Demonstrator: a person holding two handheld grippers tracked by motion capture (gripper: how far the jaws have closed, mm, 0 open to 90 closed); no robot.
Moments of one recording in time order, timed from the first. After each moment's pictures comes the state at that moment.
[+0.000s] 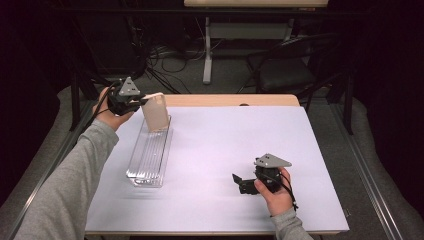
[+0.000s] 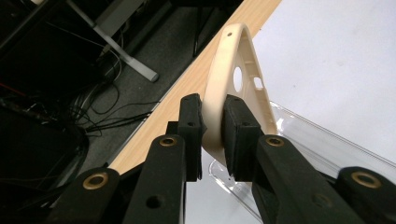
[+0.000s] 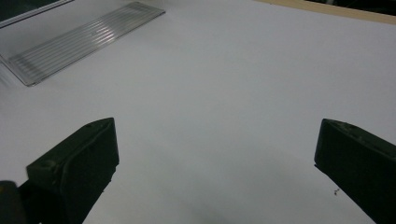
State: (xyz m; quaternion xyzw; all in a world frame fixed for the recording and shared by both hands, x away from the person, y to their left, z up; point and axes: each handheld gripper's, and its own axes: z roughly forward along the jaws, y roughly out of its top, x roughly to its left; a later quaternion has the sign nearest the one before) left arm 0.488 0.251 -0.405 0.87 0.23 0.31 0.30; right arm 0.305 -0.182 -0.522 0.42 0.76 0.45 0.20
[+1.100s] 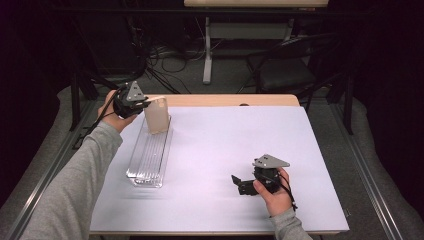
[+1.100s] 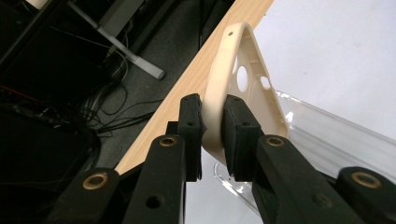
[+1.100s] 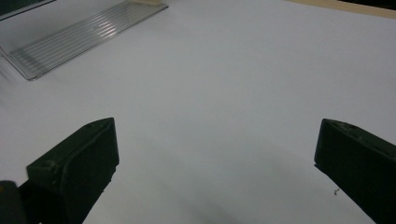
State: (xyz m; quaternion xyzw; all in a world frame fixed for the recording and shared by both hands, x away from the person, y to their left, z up) left arm 0.493 0.245 -0.420 0.88 0.21 0.33 0.28; right arm 0.305 -0.180 -0.526 0.41 0.77 0.45 0.20
